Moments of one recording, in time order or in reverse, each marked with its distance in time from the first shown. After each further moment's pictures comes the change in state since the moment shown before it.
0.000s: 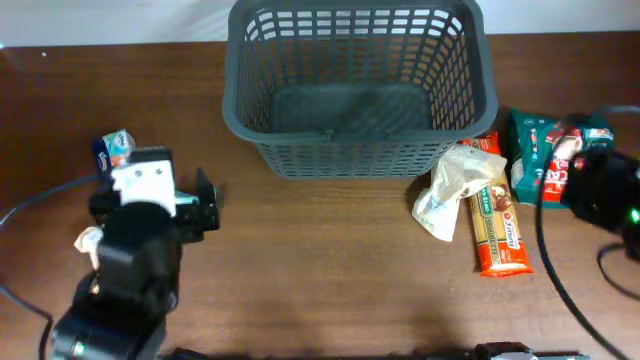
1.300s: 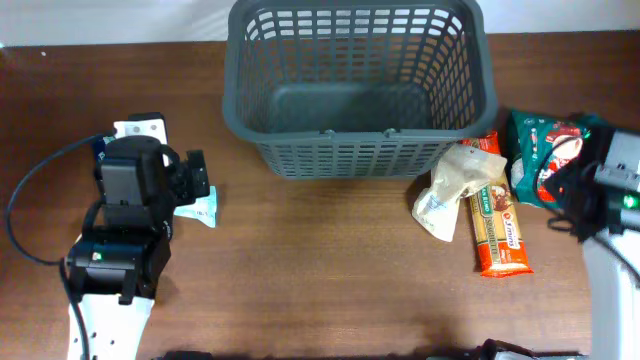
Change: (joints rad) left arm 0.244 0.239 -0.001 0.066 0.156 0.039; right arm -0.341 0.026 -0.989 0.765 0.124 0.123
